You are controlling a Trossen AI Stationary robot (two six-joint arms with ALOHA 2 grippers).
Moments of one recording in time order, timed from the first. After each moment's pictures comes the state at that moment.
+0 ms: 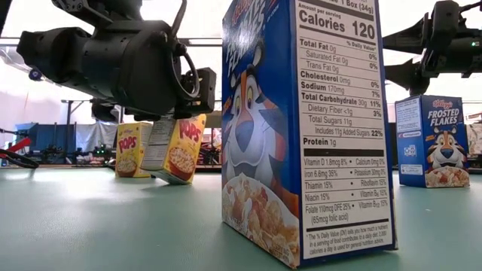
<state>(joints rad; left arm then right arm) -0.41 2.02 1.12 -0.85 -1.48 -1.79 0.03 0.03 0.01 0.21 0.44 0.15</state>
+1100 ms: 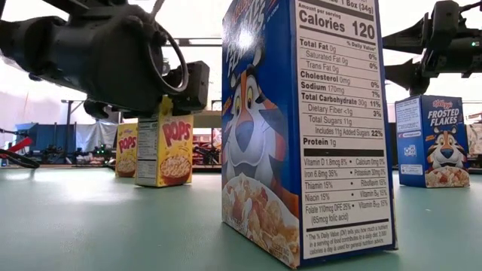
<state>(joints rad) -0.47 2.01 1.12 -0.88 -1.48 -1.80 0.03 0.03 0.01 0.21 0.44 0.15</state>
